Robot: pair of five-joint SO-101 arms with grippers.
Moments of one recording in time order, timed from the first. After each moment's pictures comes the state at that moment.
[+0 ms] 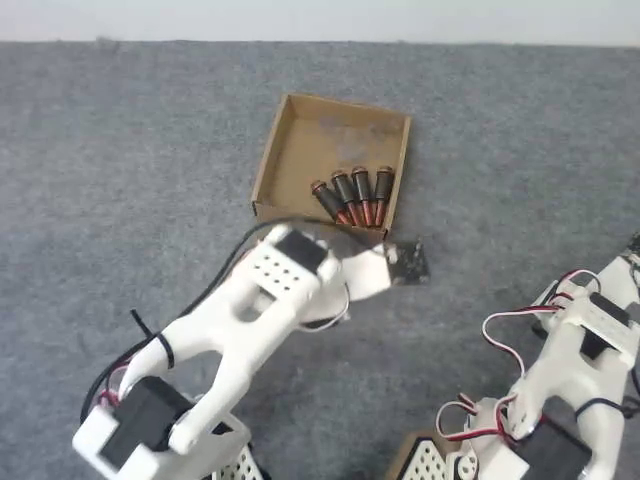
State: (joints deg) left arm 30.1 -10.3 37.4 72.0 -38.9; right arm 34.1 -21.2 59.0 40.5 -7.9
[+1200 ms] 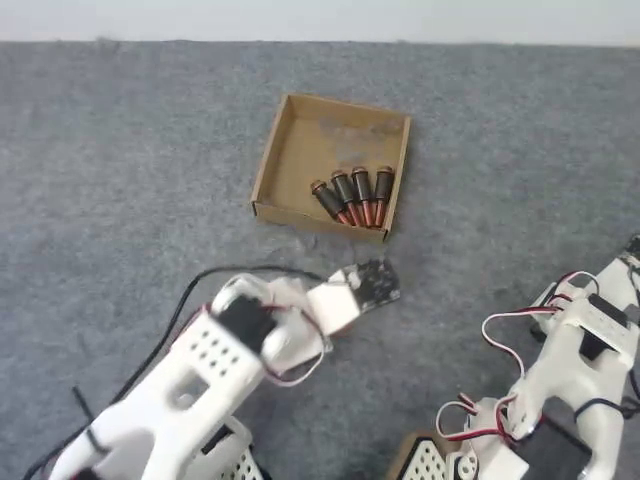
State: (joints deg) left arm 33.1 -43.2 57.5 73.5 -22.0; right arm 34.1 -21.2 59.8 40.5 -7.9
